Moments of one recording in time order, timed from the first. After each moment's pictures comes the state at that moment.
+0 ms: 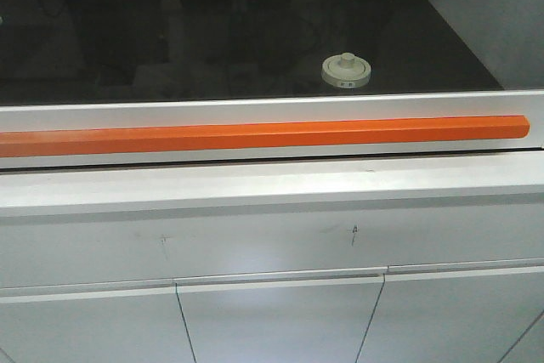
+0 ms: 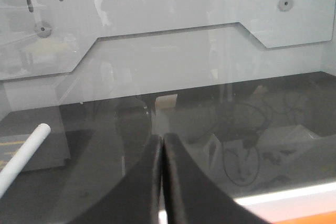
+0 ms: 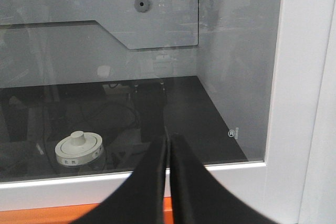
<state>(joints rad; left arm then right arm) -0.03 0.83 -0.65 0.01 -0.11 0.02 -0.04 0.81 -0.60 0.00 -0.12 0.01</state>
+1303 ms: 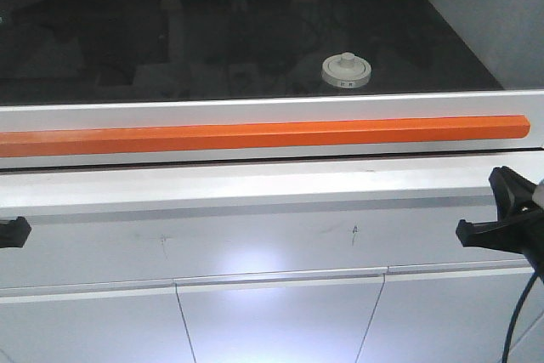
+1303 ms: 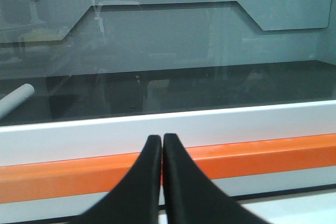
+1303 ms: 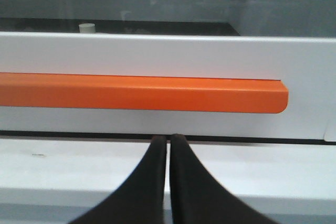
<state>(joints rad) -0.03 0.99 -0.19 0.01 -0.76 -0.04 -0.04 1.33 -0.20 -0.16 -0.96 0.05</state>
